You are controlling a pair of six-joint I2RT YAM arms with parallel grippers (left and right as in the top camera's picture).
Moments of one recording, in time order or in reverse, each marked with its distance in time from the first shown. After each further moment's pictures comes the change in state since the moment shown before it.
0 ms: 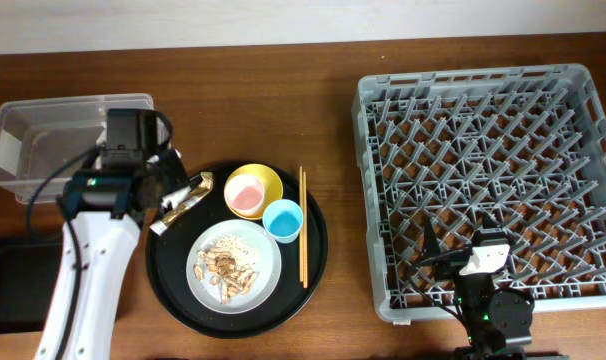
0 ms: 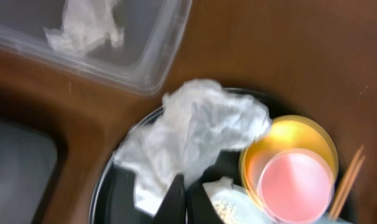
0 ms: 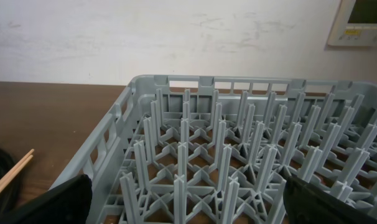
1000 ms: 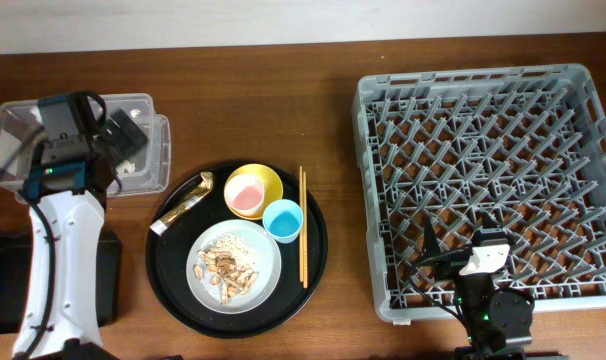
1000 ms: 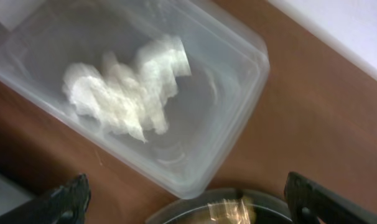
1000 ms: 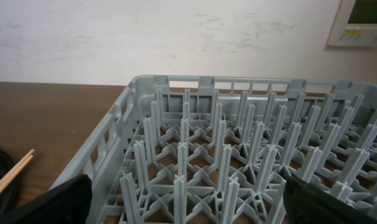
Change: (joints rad) left arm 0.243 0.121 0.006 0.259 0.028 -0.010; right arm 0.000 0.000 0.000 0.000 0.000 0.000
